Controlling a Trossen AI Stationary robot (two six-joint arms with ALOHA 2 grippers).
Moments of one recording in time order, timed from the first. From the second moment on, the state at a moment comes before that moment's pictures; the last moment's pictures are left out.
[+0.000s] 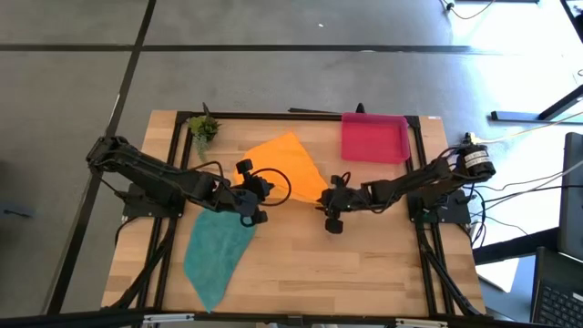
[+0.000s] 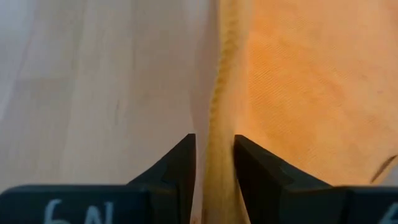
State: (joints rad) left arm -0.28 1.37 1.04 -0.47 -0.70 -0.21; right arm 0.15 1.59 0.63 0.20 0.22 0.17
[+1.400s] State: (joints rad) left arm -0.32 1.37 1.04 -0.54 -0.68 -0.35; right arm 0.30 1.59 0.63 0.01 0.53 0.36
